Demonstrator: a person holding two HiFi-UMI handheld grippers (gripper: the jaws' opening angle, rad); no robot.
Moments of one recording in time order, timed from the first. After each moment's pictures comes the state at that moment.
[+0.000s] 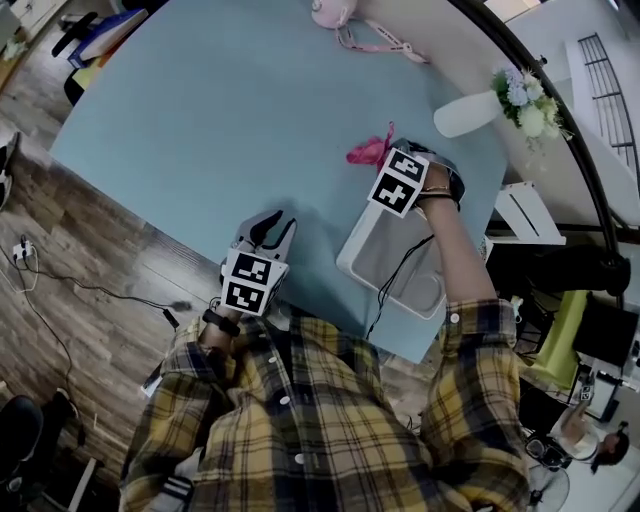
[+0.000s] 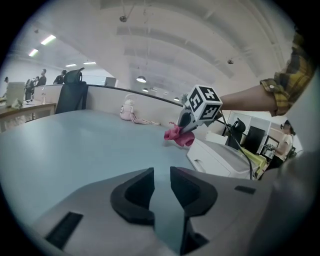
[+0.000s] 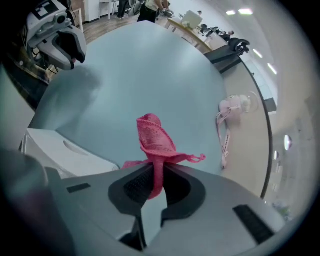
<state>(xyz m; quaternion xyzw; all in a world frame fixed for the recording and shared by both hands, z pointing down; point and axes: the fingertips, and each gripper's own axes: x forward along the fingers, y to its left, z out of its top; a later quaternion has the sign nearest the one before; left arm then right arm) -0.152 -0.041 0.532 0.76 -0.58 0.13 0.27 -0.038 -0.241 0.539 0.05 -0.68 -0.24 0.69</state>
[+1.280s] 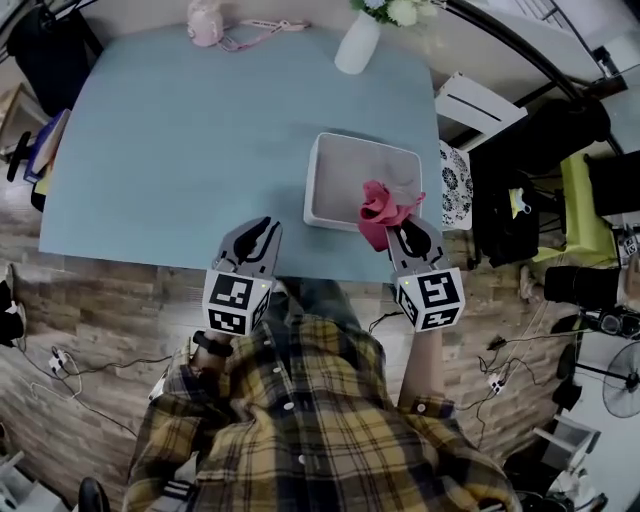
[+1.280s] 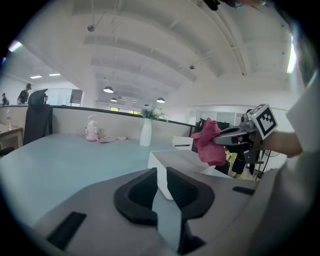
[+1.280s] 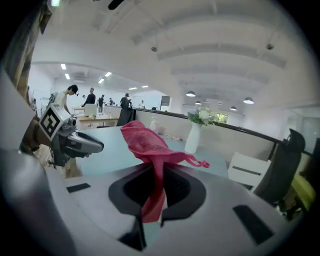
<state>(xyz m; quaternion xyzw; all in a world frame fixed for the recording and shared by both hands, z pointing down) -0.072 0.020 0.445 0.86 -0.46 0.13 0.17 0.121 0.009 0.398 0.49 -0.84 0.04 0.23</state>
